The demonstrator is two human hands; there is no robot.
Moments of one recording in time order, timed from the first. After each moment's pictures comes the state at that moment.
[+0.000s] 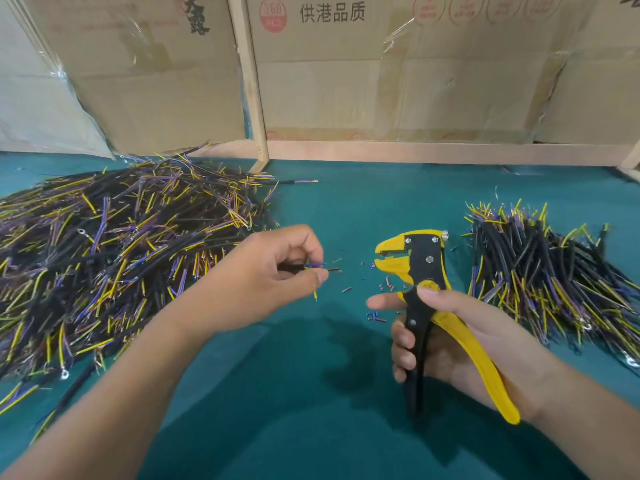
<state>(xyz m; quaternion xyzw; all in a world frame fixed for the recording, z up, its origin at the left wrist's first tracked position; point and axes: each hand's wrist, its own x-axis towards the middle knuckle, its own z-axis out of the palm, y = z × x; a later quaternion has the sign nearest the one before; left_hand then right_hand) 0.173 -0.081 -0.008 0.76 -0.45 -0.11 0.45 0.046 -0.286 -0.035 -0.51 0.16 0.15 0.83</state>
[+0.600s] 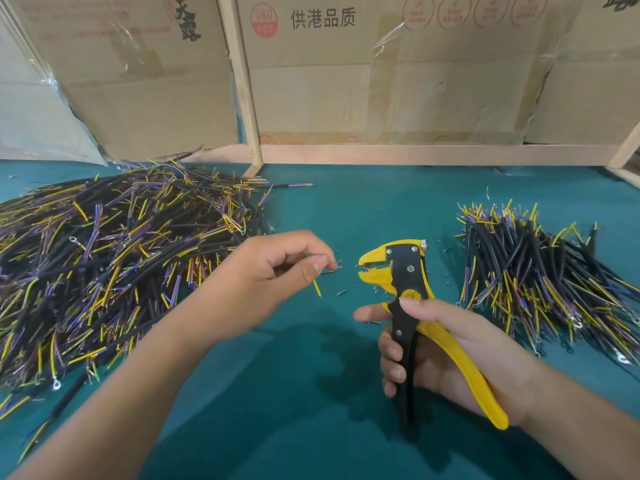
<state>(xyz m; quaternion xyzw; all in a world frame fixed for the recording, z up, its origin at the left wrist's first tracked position) 0.167 -0.085 -0.008 0.75 -0.47 -0.06 0.46 0.032 -0.294 -0.048 -0.48 0.07 0.17 0.86</state>
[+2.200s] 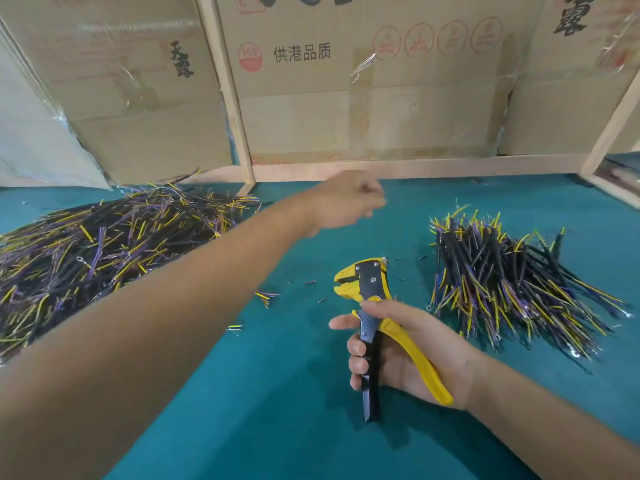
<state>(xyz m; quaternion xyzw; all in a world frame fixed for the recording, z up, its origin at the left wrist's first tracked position) 0.203 -0.232 0.054 0.83 -0.37 -0.19 0.38 0.042 -0.300 -0.058 -0.44 0.10 0.24 0.86</state>
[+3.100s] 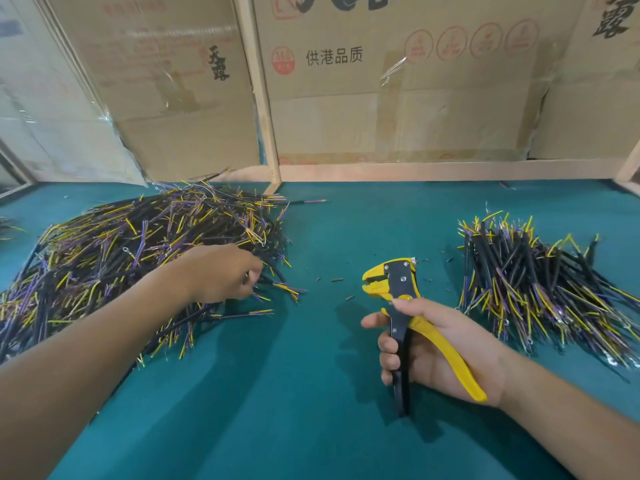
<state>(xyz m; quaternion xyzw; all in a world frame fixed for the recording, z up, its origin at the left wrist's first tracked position) 0.232 -0.036 0.012 0.91 -0.39 -0.06 -0.12 0.050 -0.314 -0.082 -0.42 0.06 0.25 0.87</state>
